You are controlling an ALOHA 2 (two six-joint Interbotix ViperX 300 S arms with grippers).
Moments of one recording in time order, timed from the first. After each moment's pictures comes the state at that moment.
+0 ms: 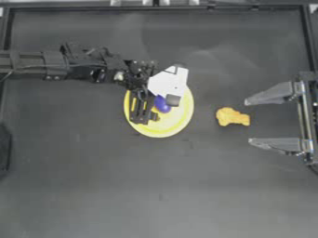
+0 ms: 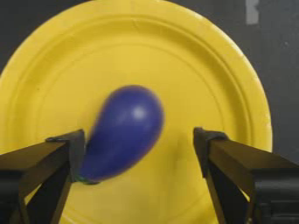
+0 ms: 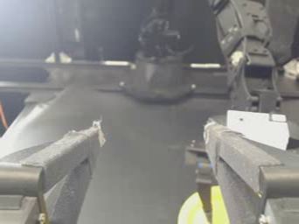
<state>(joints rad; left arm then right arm) 0.37 0.32 0.23 -0.24 0.56 0.71 -0.06 -0.85 1.17 -0.01 -0.31 0.00</state>
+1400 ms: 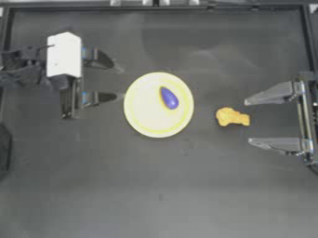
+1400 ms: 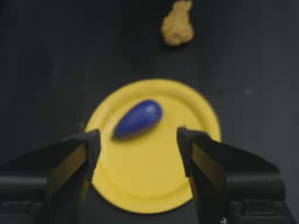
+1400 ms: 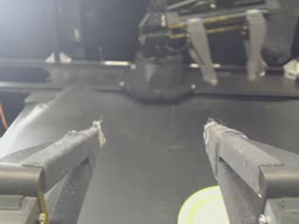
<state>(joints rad) 0.32 -0.43 0.71 -0.40 0.25 0.69 -0.06 -0.85 1.17 -0.01 -0.31 0.00</state>
